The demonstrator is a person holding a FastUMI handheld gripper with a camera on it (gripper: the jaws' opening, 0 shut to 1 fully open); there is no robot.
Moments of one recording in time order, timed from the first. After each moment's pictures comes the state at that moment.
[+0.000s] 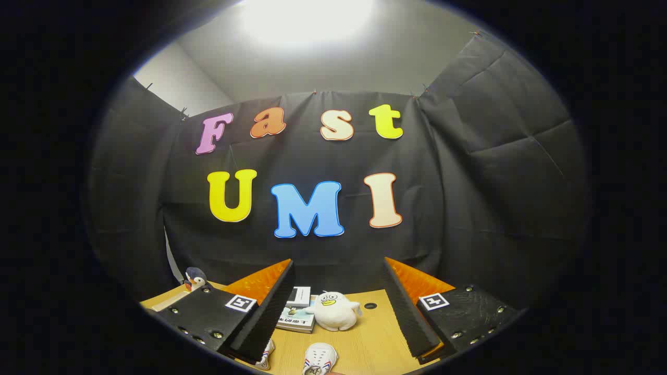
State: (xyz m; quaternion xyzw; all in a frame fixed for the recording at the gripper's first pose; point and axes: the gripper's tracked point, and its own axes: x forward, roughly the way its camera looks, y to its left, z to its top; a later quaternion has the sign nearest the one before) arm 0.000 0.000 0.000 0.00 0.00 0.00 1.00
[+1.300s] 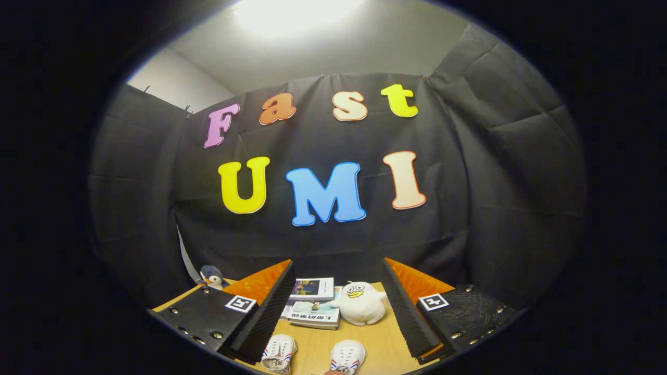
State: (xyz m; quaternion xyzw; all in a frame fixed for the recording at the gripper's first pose) arm 0.037 0.057 -0.052 0.05 0.06 0.05 1.00
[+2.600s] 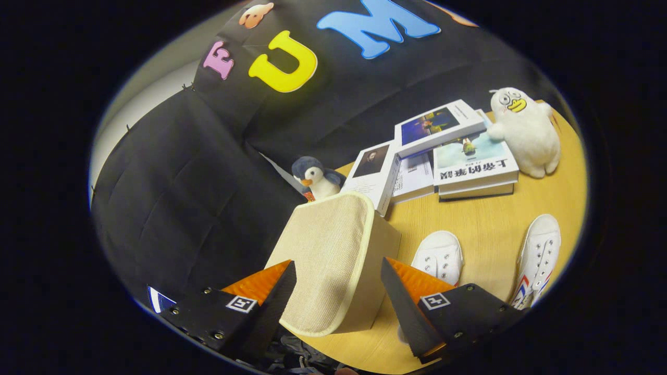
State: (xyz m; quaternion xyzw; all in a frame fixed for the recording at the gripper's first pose) arm 0.020 0.299 -0.289 0.24 0.43 0.32 0.81
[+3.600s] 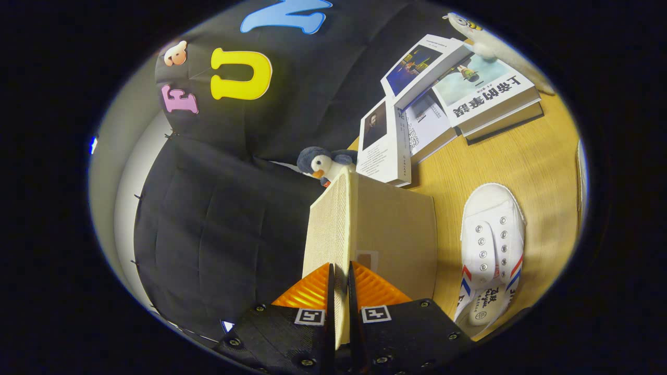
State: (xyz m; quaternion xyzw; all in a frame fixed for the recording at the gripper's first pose) arm 0.029 0.334 -0.282 0.41 0.49 0.35 0.69
